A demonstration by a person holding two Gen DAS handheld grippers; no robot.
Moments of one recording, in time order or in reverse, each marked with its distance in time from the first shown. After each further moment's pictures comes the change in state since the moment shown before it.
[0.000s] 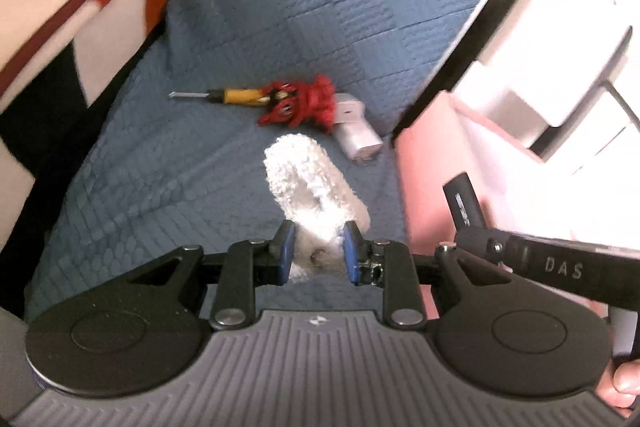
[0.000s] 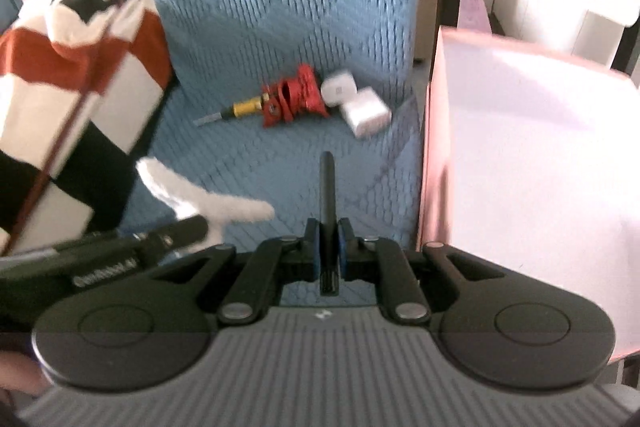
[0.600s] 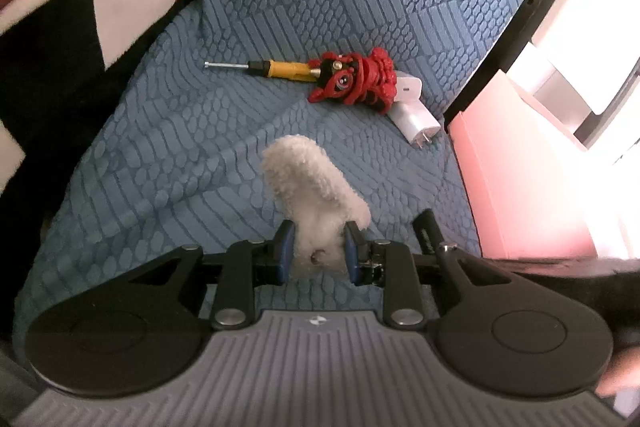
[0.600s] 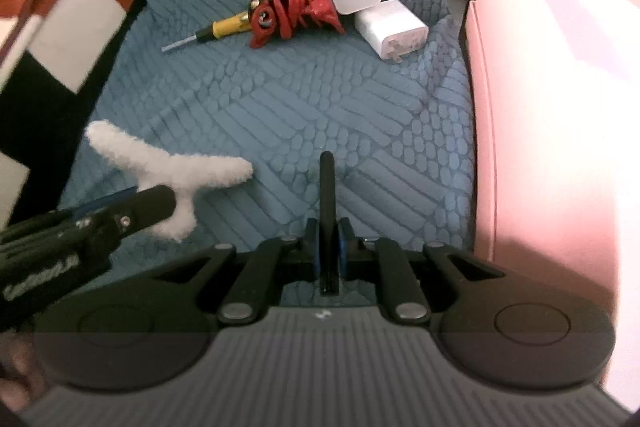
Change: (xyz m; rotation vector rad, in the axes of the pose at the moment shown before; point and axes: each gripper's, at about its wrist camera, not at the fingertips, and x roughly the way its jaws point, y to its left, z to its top) left arm 0.059 0.051 -0.021 -0.011 -0.002 0.057; right arm 0.108 0.014 -0.029 -0.001 0.156 -0.014
